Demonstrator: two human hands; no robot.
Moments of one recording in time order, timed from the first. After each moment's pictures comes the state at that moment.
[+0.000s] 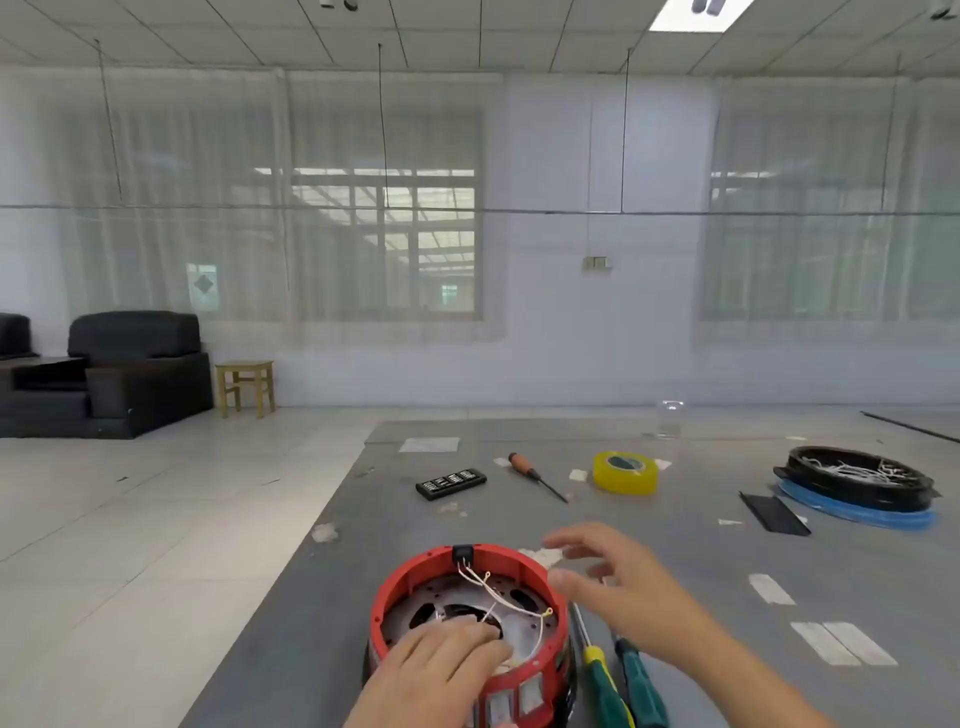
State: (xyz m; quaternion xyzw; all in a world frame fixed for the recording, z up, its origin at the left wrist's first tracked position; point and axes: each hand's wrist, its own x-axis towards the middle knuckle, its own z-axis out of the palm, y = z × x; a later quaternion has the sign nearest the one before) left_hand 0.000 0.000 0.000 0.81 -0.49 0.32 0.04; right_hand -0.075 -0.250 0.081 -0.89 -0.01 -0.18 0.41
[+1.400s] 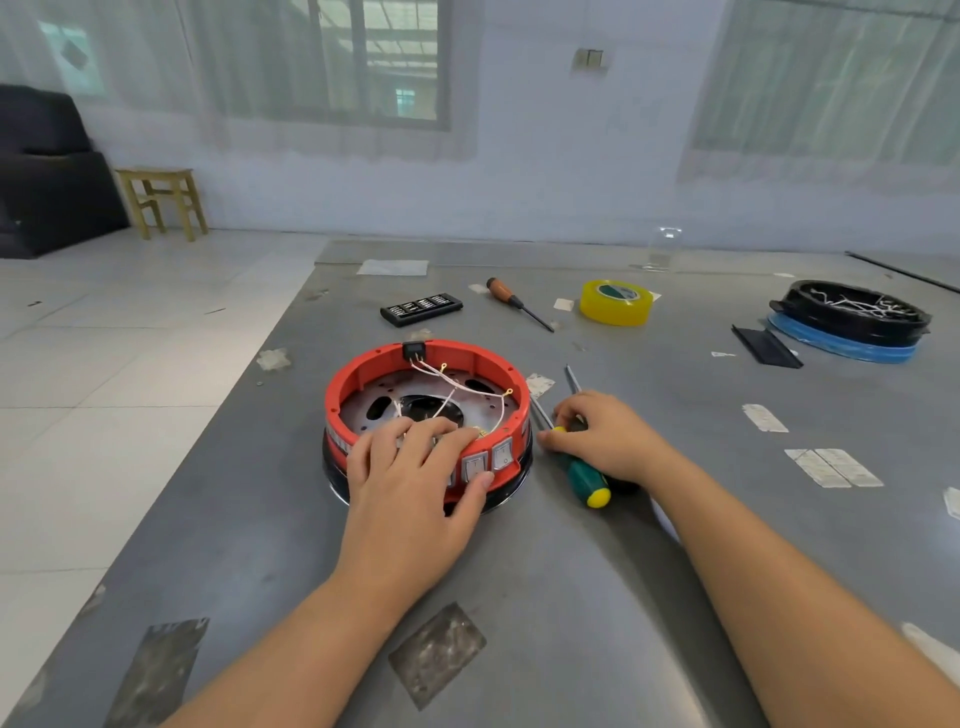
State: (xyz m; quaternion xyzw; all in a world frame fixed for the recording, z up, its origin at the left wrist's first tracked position) left_hand 0.035 -0.029 -0.029 0.87 -0.33 0.27 0.25; right_hand 0.021 -0.297 0.003 -0.96 0.15 -0.05 0.22
